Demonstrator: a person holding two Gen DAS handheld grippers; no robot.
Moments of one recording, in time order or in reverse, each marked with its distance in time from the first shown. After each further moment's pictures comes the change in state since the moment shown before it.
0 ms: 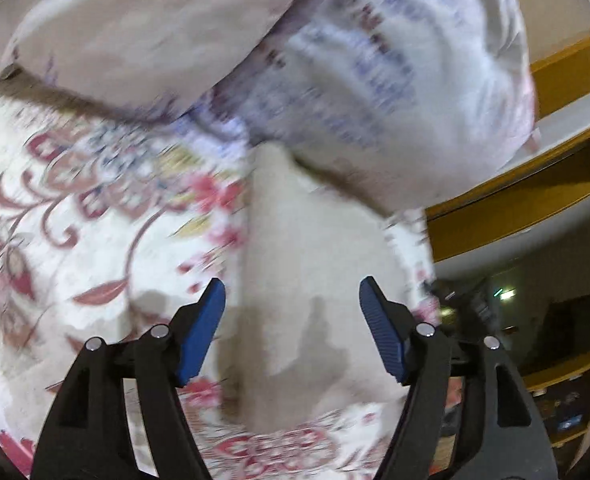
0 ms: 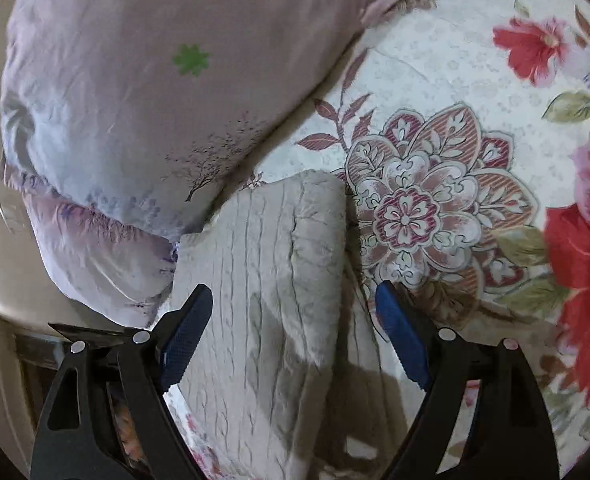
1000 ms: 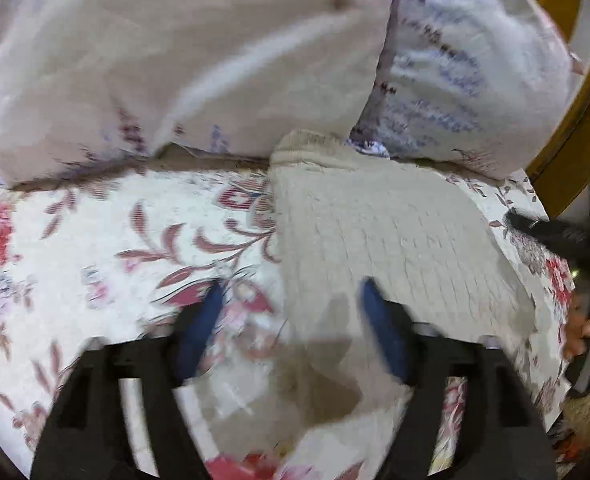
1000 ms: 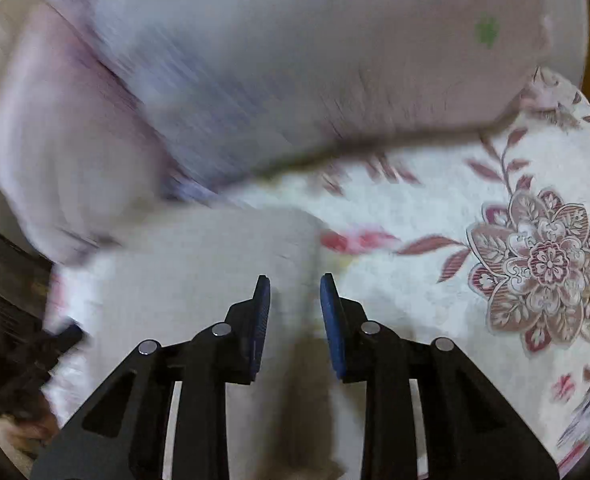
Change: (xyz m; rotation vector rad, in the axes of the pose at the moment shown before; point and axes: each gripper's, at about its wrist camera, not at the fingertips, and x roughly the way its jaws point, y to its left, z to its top) left arm -0.056 0.035 -0.052 0.305 -0.161 0.464; right arm 0.044 0.167 -0.104 -0.474 -0.181 -0.138
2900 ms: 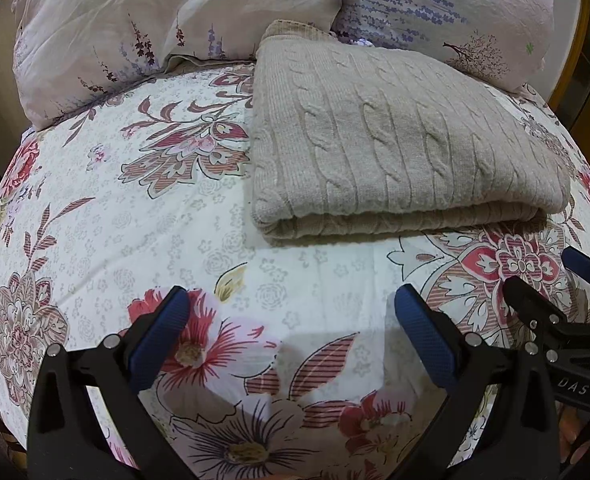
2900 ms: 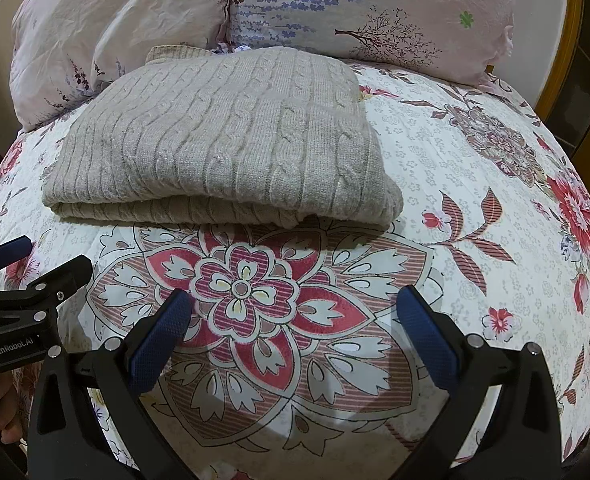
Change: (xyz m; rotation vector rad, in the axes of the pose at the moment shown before) left arm -0.003 -0.011 -0.104 0.042 0.081 0.134; right arm 0.014 0.055 -0.166 -0.277 0.079 -0.444
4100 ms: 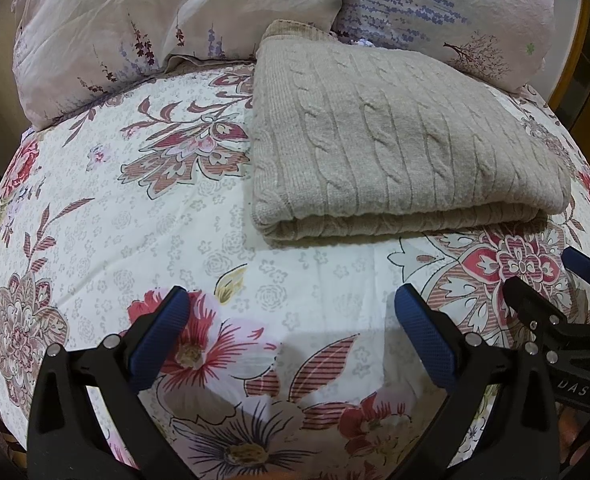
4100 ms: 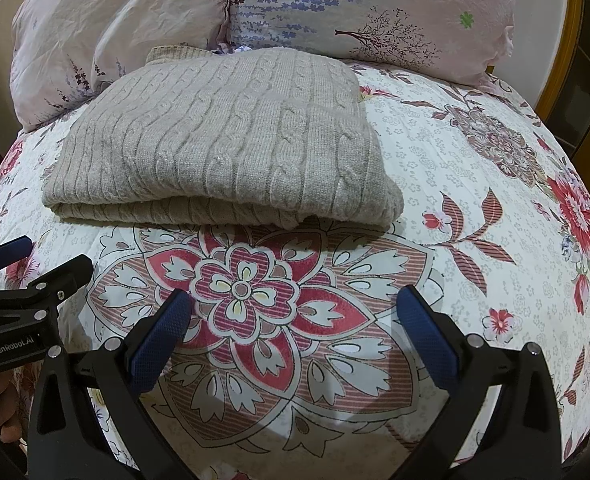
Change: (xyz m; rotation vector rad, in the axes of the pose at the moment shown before) left arm 0.001 0.000 0.000 0.003 -0.002 -0.002; right arm 0.000 0.000 0.000 0.001 -0.001 -0.001
